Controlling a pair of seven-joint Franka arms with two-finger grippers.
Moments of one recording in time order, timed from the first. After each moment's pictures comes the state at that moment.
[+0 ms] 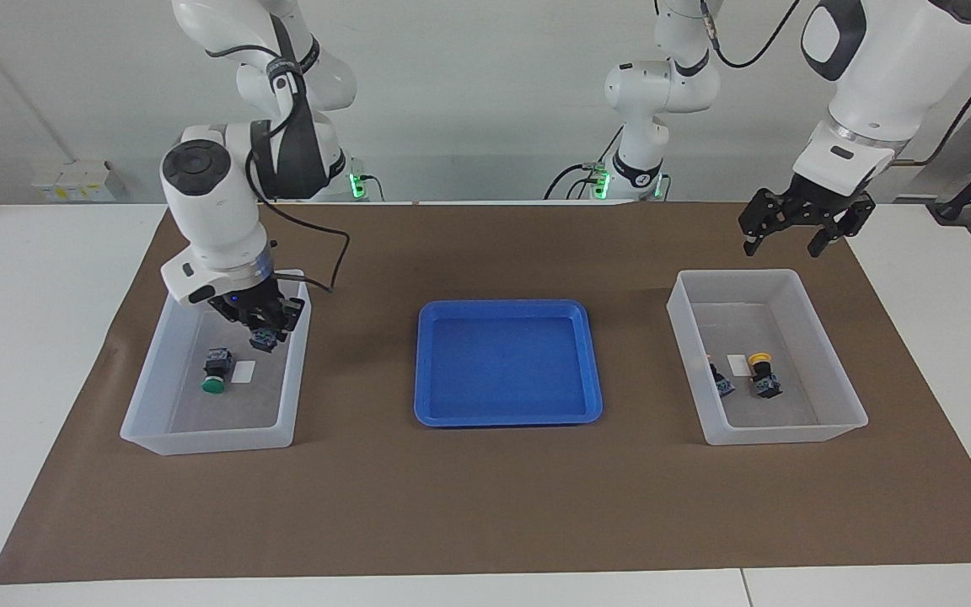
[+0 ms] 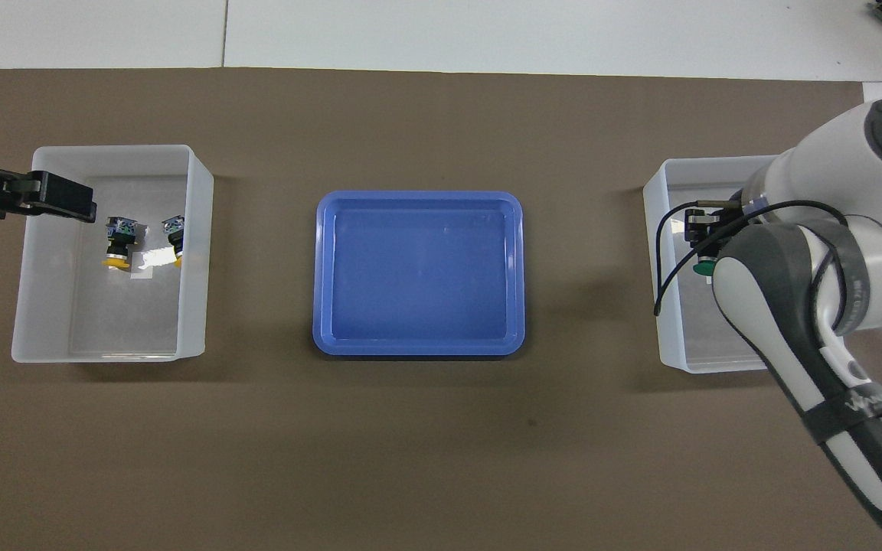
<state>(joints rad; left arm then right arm) -0.09 0.07 0.01 -1.50 0.00 1.62 0.03 -0.10 0.17 0.15 -1.83 -0.09 1.97 0.17</state>
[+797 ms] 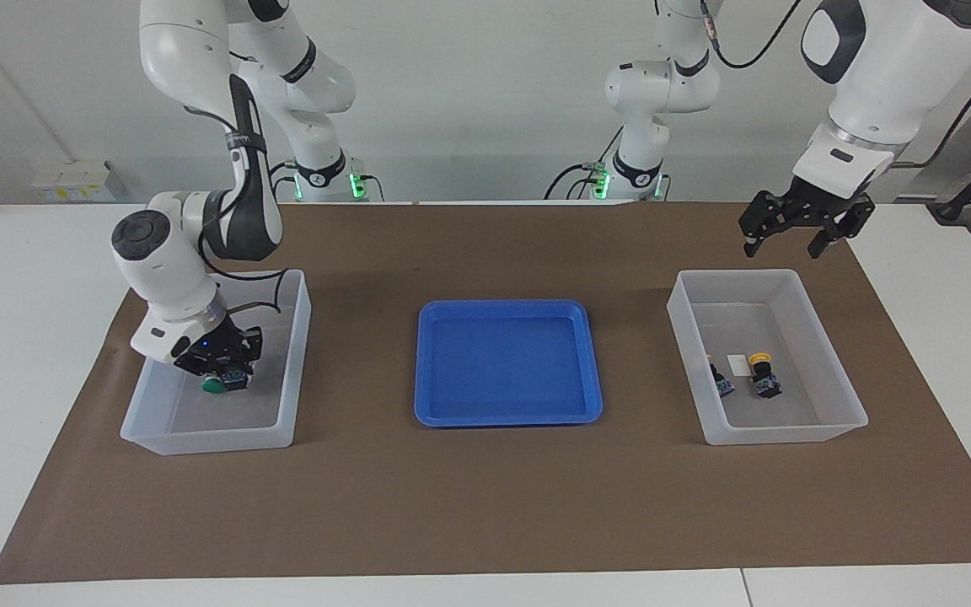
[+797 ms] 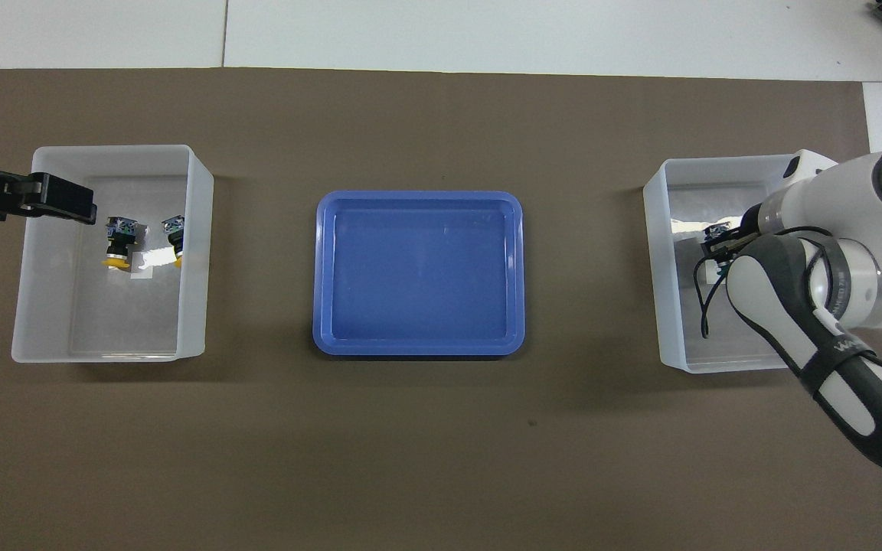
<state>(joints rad) -0.09 0.07 0.01 -1.51 0.00 1.63 0.03 -0.21 0.32 0.15 -1.95 -0.08 2.31 -0.35</state>
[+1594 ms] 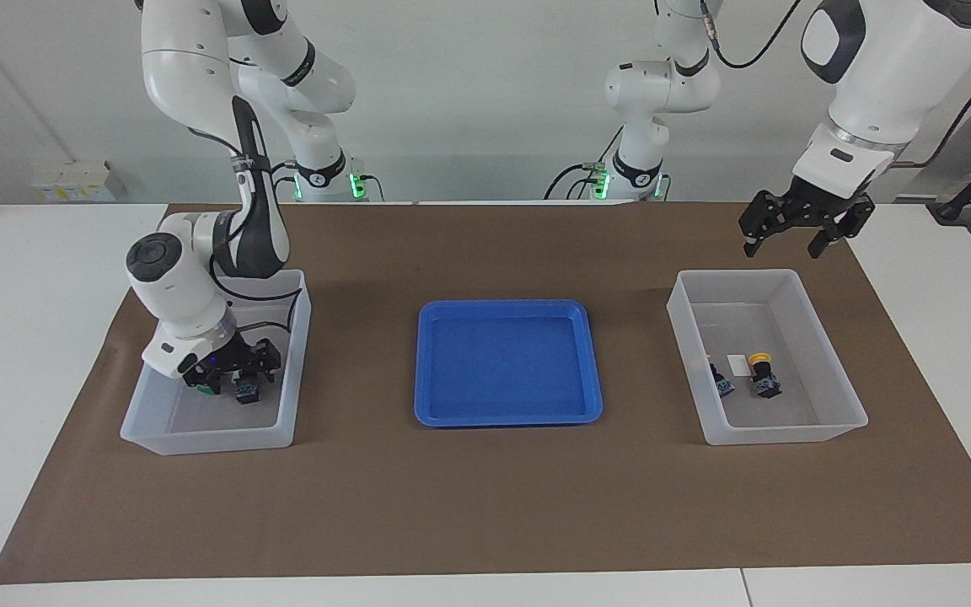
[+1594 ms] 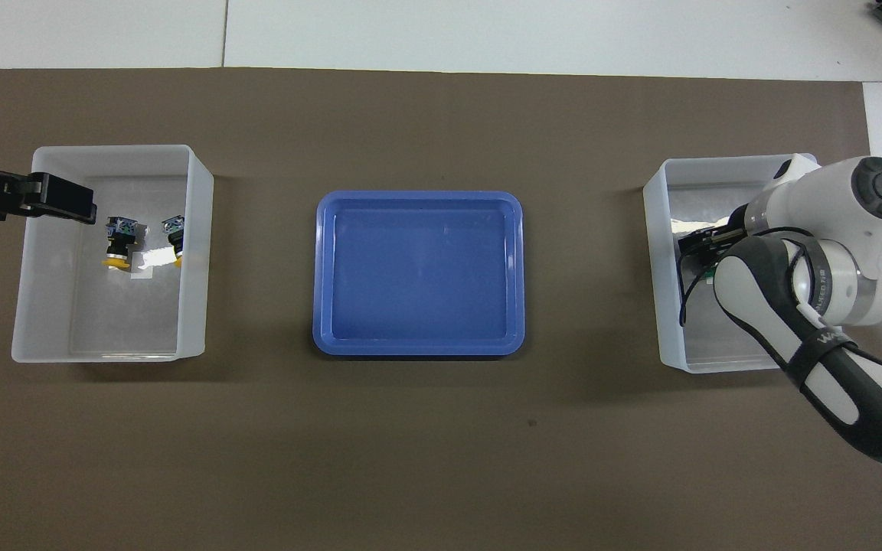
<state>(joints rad) -0.09 0.07 0.01 -1.51 0.00 1.63 0.03 -0.21 0.33 0.15 -1.95 -0.08 2.34 -0.20</state>
